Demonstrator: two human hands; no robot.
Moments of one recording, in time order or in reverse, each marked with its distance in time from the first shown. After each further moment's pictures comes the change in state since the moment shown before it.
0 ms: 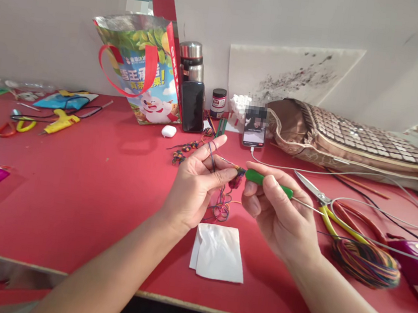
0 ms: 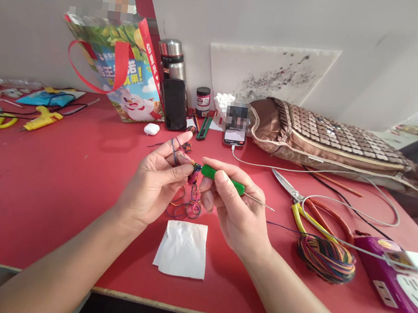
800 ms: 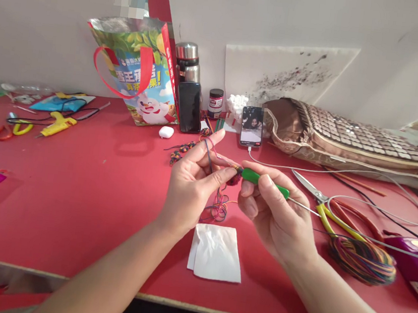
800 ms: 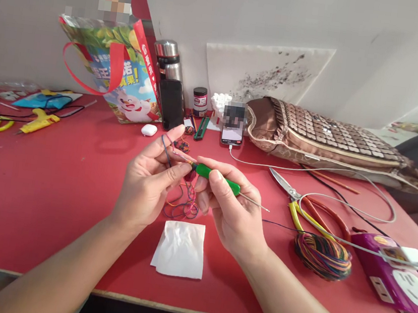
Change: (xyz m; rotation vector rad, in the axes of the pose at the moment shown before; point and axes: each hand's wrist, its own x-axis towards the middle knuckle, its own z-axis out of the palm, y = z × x) left_hand -0.001 -0.006 0.000 0.187 -0.055 0.227; right_hand -0.001 -0.001 0.004 0.003 0.011 -0.008
